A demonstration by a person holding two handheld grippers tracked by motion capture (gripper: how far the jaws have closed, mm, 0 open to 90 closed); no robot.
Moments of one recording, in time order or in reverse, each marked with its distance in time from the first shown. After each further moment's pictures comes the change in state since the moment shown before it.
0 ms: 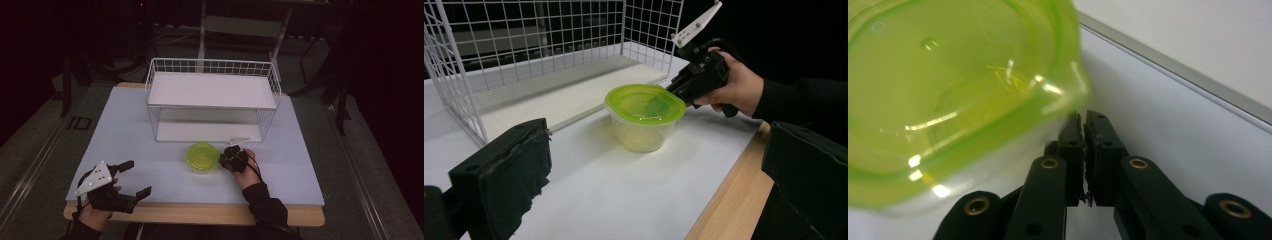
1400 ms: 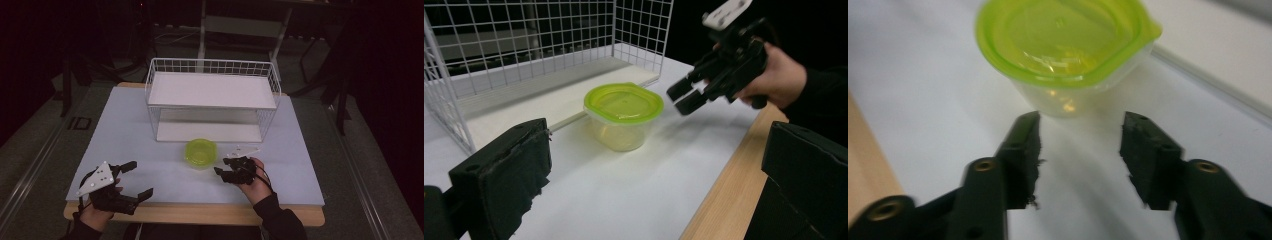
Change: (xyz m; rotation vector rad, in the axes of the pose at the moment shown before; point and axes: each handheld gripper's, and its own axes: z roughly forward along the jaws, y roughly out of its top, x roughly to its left) left arm -0.003 0.001 0.003 0.001 -0.033 0.014; right arm 0.031 -0.008 -0.055 -0.050 0.041 -0.071
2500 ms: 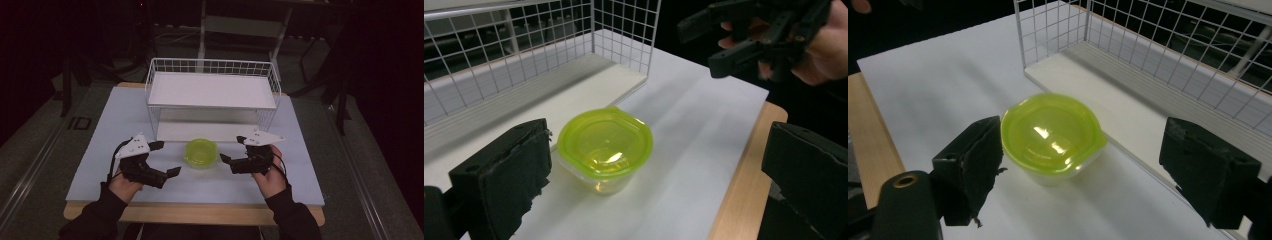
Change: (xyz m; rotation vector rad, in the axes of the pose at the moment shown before) left arm 0.003 0.070 0.073 0.134 -0.062 -0.006; right arm -0.008 0.045 -0.066 -0.208 -0.003 -0.061
